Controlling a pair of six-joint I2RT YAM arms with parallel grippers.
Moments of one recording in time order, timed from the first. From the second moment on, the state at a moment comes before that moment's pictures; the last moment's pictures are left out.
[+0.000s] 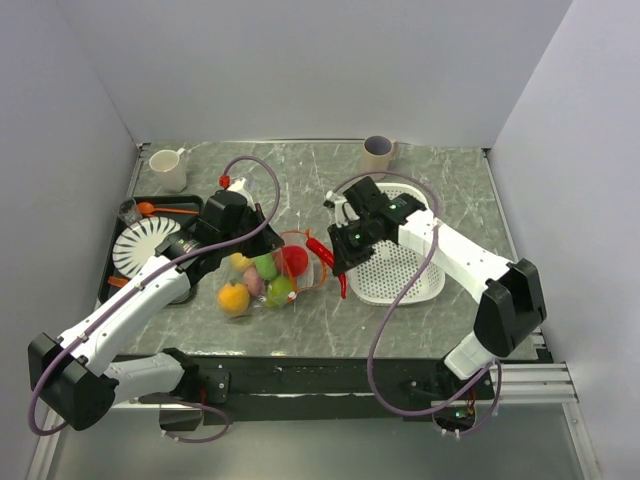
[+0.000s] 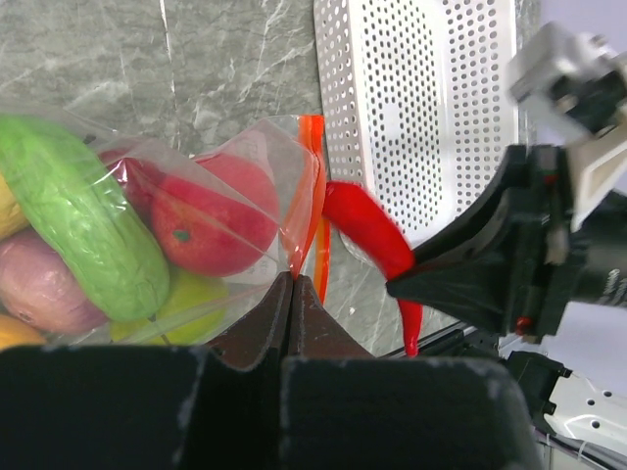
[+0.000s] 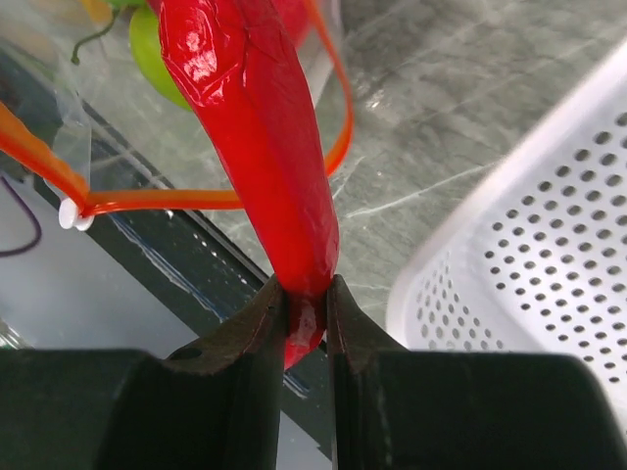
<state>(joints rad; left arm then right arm) -0.59 1.14 1.05 -0.51 0.05 -0.76 0.63 1.56 1.33 -0.89 -0.37 0.18</state>
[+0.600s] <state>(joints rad) -0.59 1.14 1.05 -0.51 0.08 -0.76 0.71 1.77 1.60 -0.98 -0.39 0.10</state>
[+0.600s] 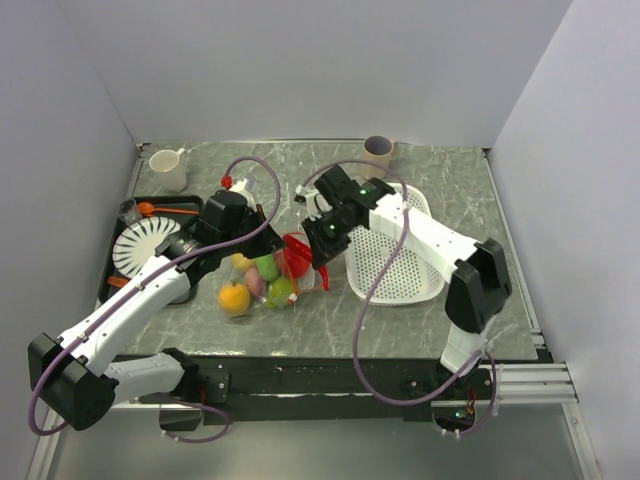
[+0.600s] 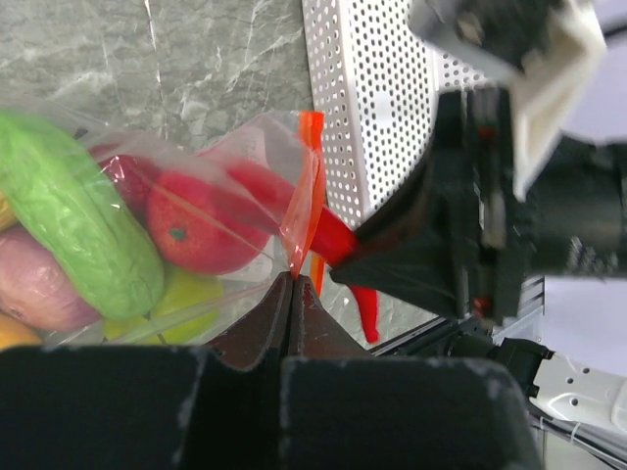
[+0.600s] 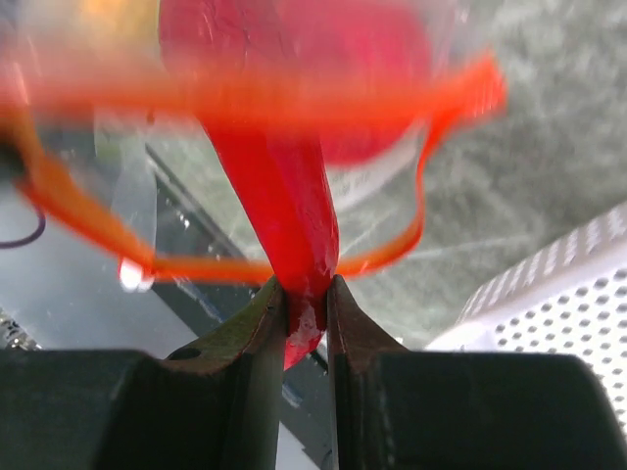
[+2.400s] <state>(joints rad) -0.59 1.10 1.04 -0.54 0.02 -0.78 0.82 1.54 1.39 -0.55 -0.14 0.40</state>
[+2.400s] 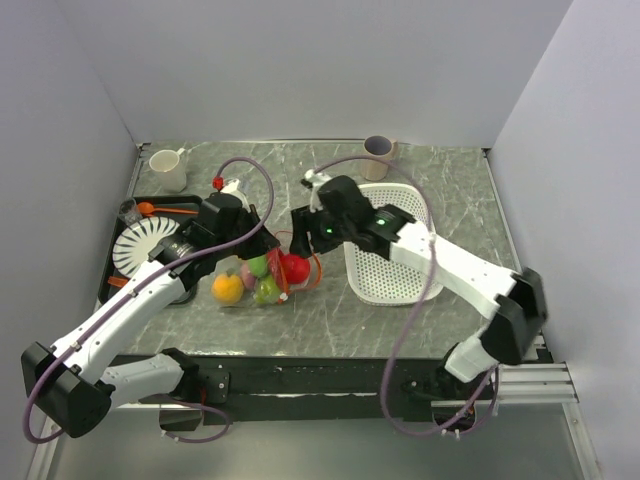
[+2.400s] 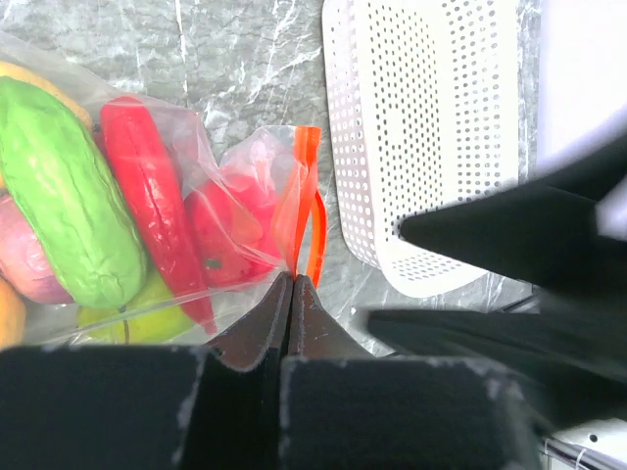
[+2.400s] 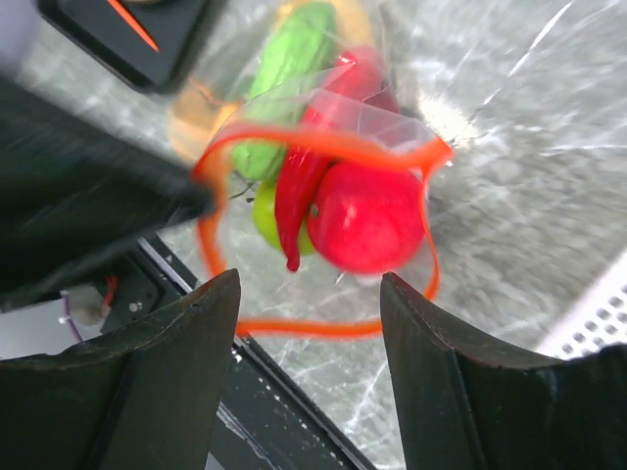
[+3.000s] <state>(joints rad) -0.59 1.10 1.04 -0.54 0.02 -0.78 0.80 1.64 1.23 -0.55 -0.03 0.44</state>
